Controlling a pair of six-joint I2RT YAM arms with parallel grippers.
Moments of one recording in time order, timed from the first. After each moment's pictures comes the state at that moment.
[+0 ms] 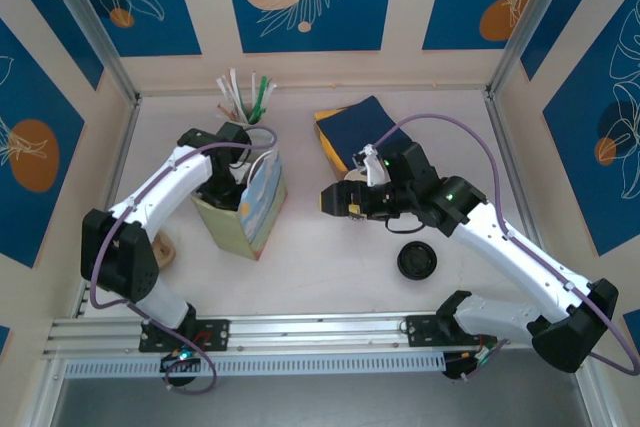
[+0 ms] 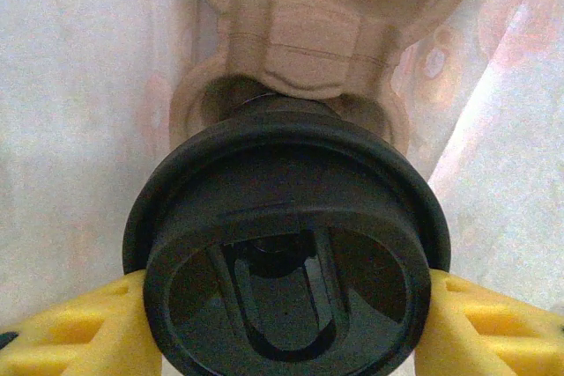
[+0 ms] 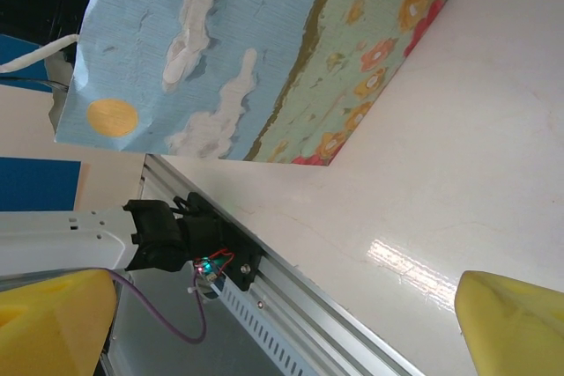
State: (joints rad) left arm -0.39 1.58 1.34 -1.31 0.06 -0.20; right arm 0.70 1.11 1.11 -0.73 -0.44 0.71
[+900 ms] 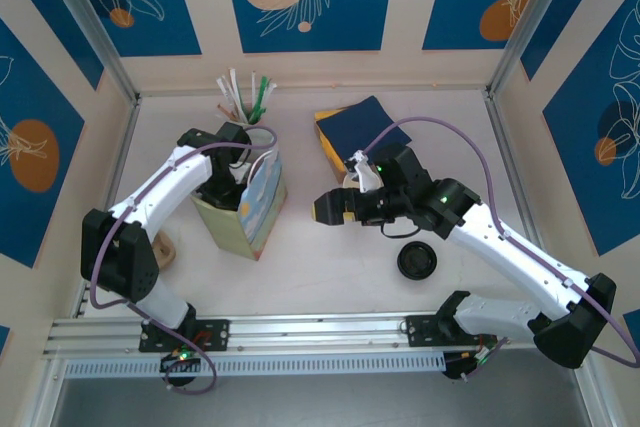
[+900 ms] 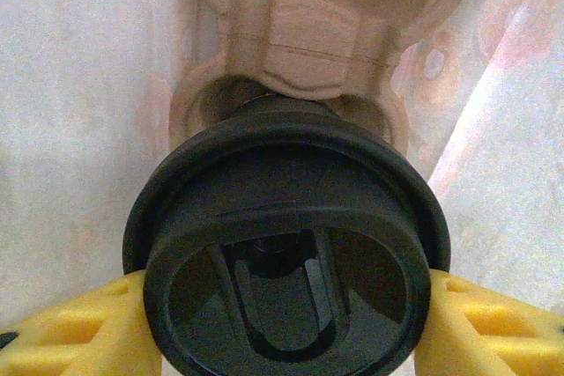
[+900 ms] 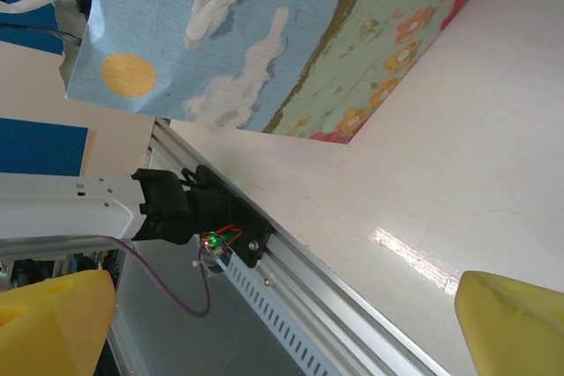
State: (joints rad) left arm -0.39 1.58 1.34 -1.31 0.06 -0.20; right arm 0.76 1.12 1.11 -0.72 -0.46 0.70
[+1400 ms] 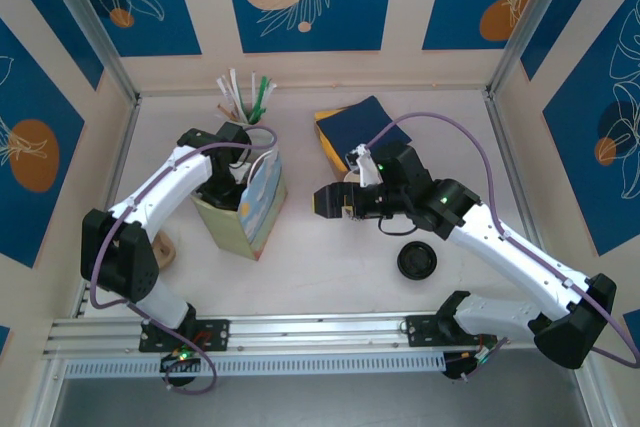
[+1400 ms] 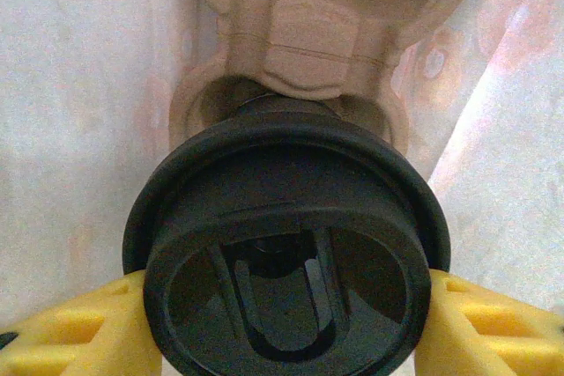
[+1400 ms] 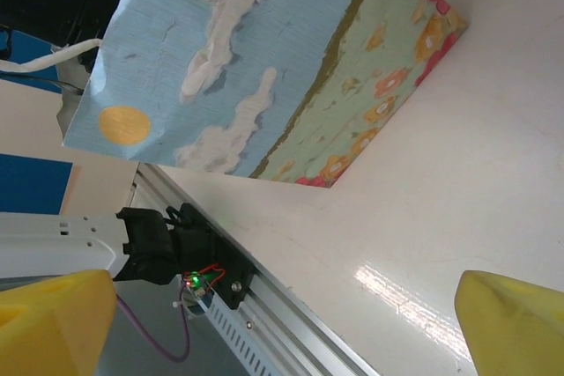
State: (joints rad) left arm -0.39 1.58 1.34 -1.31 0.06 -0.20; right arm 0.76 1.12 1.11 -0.65 -0.37 0.68
